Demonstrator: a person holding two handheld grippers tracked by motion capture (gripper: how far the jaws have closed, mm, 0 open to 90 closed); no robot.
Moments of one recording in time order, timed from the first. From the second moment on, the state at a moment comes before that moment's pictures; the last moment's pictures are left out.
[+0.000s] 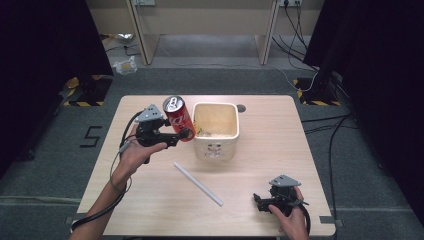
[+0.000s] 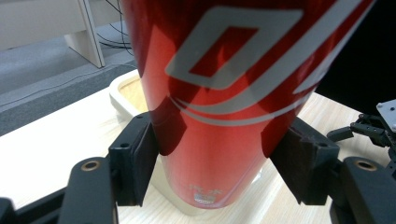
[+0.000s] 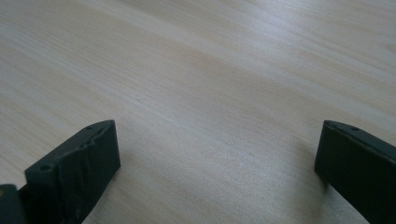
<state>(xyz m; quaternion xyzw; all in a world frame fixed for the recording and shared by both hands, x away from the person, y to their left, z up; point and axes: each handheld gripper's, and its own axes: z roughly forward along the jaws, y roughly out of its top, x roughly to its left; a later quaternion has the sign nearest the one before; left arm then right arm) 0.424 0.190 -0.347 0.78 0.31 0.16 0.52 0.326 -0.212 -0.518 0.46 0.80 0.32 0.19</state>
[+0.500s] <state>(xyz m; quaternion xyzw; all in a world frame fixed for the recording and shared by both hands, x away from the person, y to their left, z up) 0.451 0.159 -0.345 0.78 0.31 0.15 0.51 0.326 -0.212 -0.518 0.46 0.80 0.32 0.19</state>
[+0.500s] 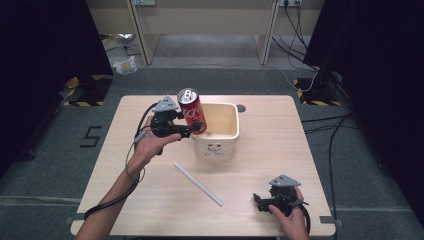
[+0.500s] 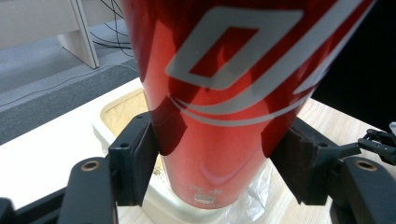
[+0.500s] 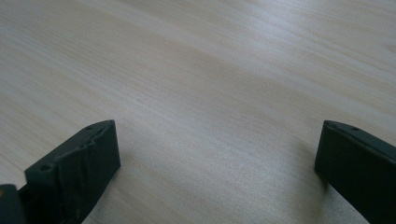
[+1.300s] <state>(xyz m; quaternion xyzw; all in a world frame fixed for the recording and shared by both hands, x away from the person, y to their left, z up) 0.481 0.128 -0.364 0.80 0.32 0.15 0.48 0.326 -0.212 -0.518 0.46 0.80 0.32 0.19</state>
